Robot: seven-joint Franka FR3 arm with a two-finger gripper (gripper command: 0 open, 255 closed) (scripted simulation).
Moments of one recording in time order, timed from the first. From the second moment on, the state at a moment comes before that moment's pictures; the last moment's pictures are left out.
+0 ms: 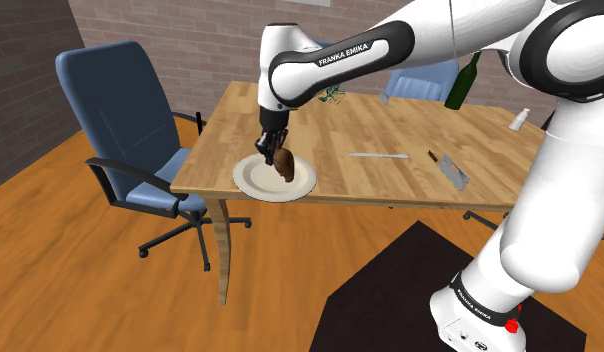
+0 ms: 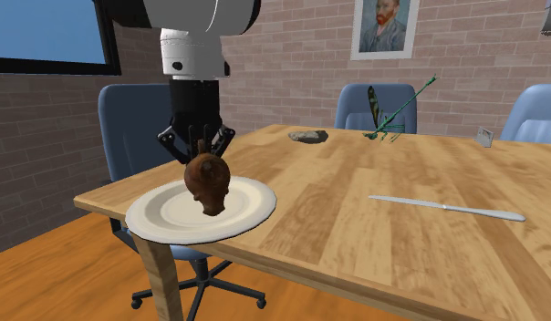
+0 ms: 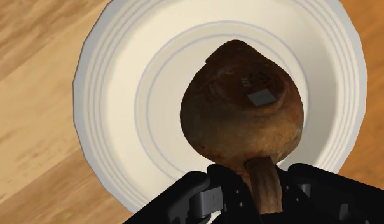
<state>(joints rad) 0.08 0.23 0.30 -1.86 -0.05 2.10 0.02</state>
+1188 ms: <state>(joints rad) 0.08 0.25 0.30 -1.88 -0.06 2.14 0.02</state>
